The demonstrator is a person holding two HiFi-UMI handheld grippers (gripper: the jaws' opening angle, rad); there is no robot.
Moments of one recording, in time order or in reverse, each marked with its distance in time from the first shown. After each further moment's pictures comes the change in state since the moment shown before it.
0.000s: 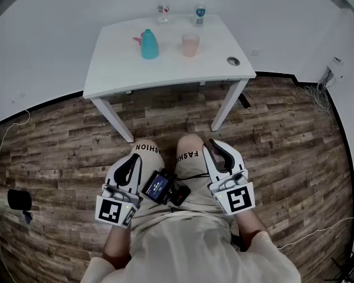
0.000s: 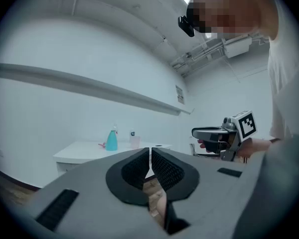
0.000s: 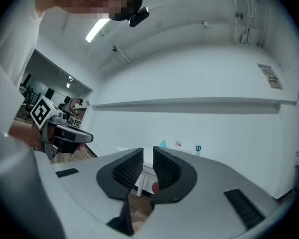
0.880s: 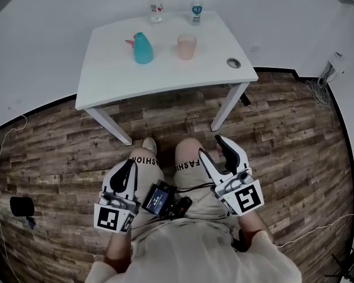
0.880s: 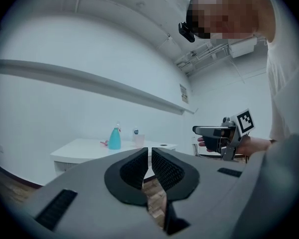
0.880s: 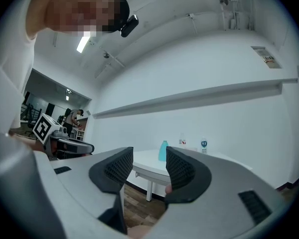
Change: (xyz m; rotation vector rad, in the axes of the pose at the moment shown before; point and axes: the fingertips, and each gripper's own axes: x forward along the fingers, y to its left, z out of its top) left arm 0.032 0.028 -0.004 -0.027 0.025 0.028; right arm 0.035 -0.032 -0.009 0.110 -0.002 0.077
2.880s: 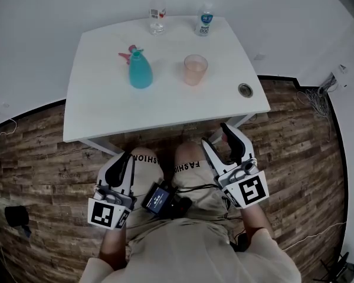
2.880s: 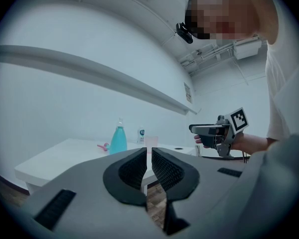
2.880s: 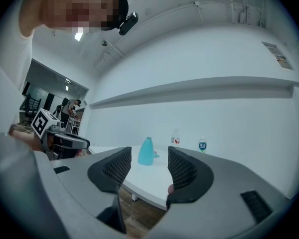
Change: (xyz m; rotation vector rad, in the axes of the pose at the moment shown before) left arm 0.157 0.104 -0.004 -0.031 0.004 -0.030; right arm 0.159 -0.119 -0.029 -0.061 0.079 -0.001
